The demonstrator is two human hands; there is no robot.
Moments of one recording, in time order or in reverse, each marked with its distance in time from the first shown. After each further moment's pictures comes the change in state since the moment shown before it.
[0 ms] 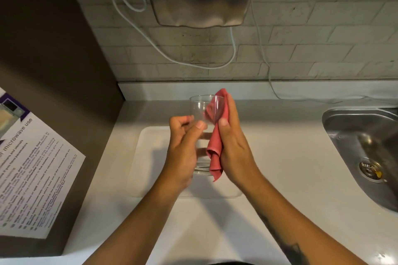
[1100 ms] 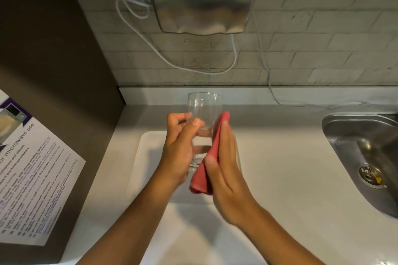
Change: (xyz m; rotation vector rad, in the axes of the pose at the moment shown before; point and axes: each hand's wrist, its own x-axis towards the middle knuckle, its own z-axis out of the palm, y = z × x) left_hand 0.009 0.024 -0.004 -0.007 -0.052 0.023; right_hand -0.042 0.007 0.019 -0.149 -0.064 -0.083
